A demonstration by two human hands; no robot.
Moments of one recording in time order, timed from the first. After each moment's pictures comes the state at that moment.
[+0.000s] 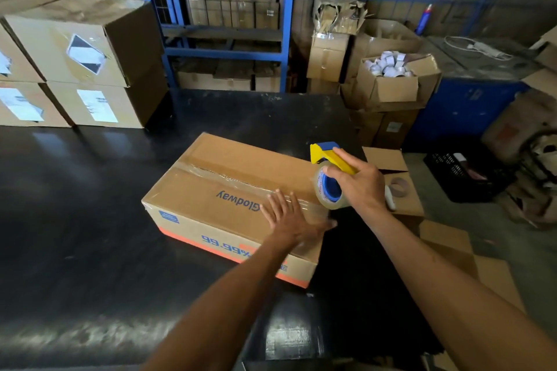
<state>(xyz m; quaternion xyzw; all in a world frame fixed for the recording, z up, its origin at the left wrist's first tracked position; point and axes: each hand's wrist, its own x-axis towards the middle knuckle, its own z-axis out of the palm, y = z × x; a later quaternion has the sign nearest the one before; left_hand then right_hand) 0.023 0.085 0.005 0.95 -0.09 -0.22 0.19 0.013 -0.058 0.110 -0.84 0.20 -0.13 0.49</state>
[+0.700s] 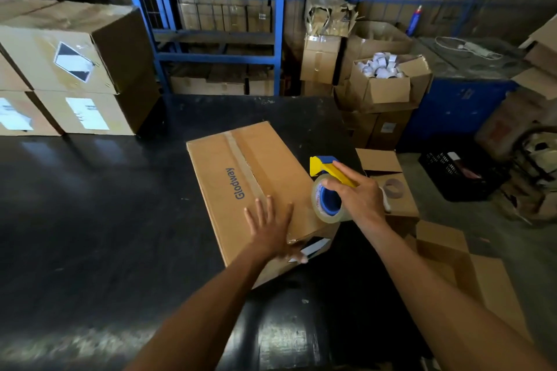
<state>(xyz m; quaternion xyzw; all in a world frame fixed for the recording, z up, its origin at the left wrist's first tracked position) 0.031 0.115 -0.010 0.96 -0.20 -0.19 0.09 0.008 -0.077 0.090 -0.81 0.22 -0.10 0.53</state>
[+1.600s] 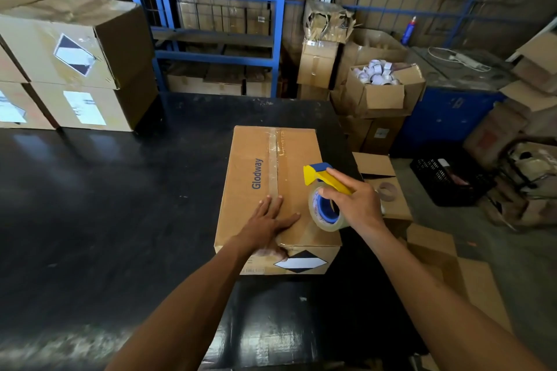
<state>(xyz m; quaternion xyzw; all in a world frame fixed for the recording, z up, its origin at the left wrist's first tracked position) 0.051 0.154 -0.026 0.92 -0.37 -0.11 0.08 -0.013 -0.061 0.098 -0.84 0.17 -0.09 0.50</state>
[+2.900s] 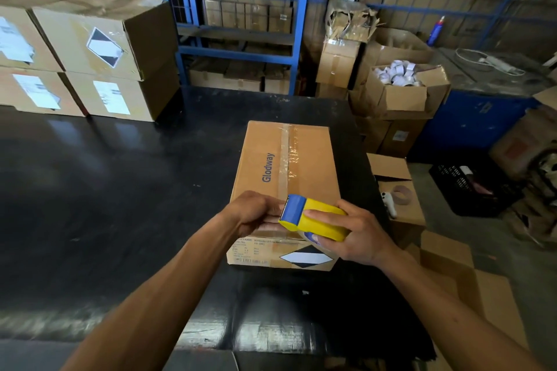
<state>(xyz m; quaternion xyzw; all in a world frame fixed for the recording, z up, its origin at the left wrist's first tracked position) 0.006 0.167 0.090 0.62 0.10 -0.34 0.70 -0.060 -0.074 0.076 -0.93 -0.24 -0.10 0.26</state>
